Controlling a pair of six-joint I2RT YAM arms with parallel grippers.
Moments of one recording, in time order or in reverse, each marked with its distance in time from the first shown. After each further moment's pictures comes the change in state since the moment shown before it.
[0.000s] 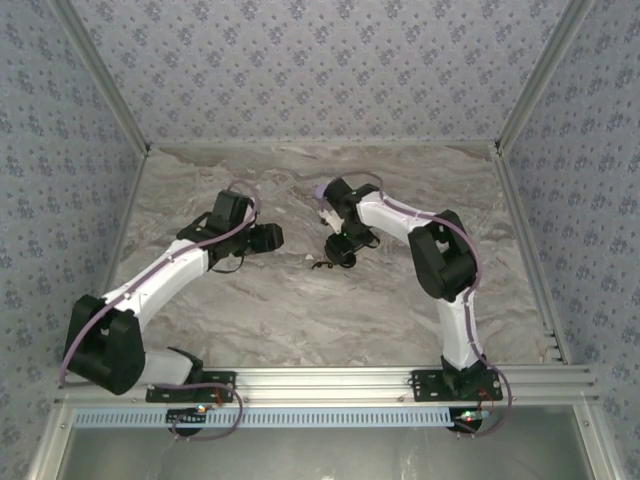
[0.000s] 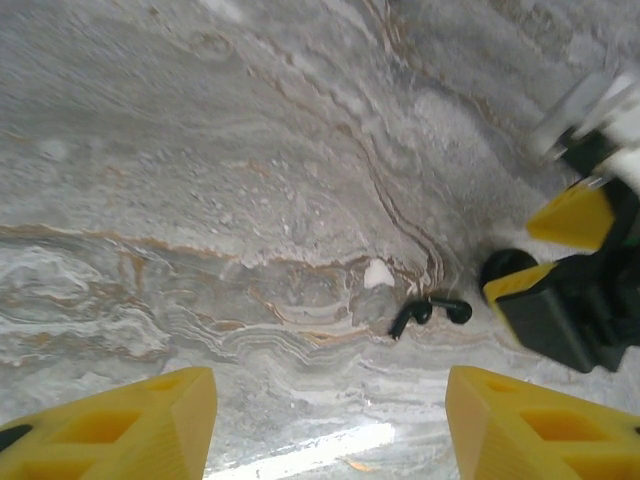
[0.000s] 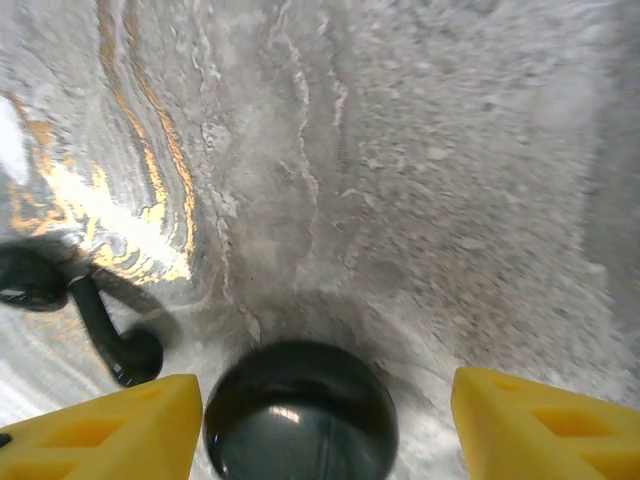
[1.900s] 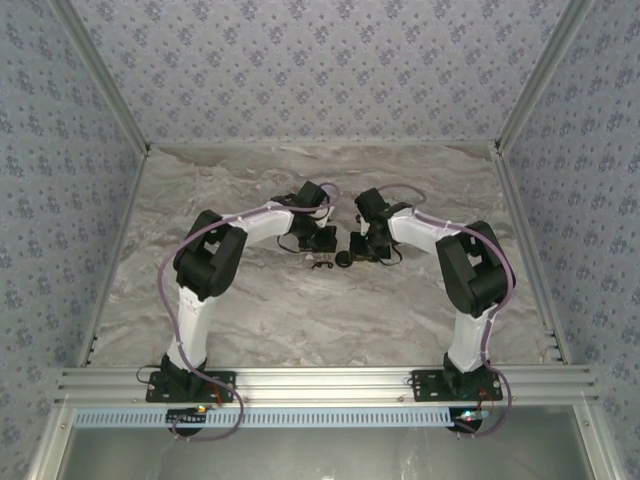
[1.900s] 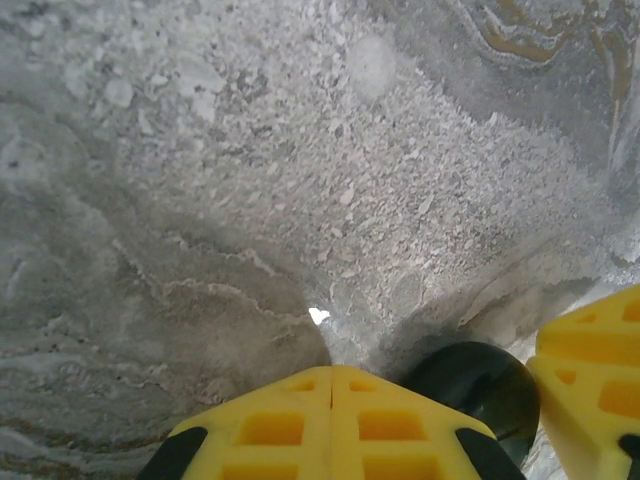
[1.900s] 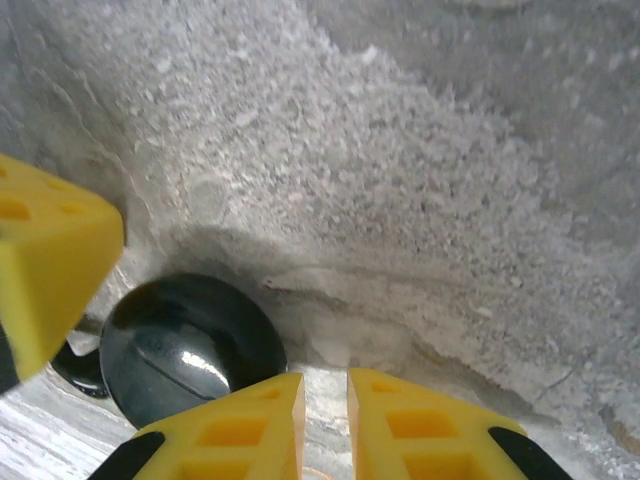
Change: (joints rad) left arm -0.188 0.778 0.554 -0.052 0.235 0.081; right arm -0.096 -0.185 -0.351 0.306 -0.126 0.523
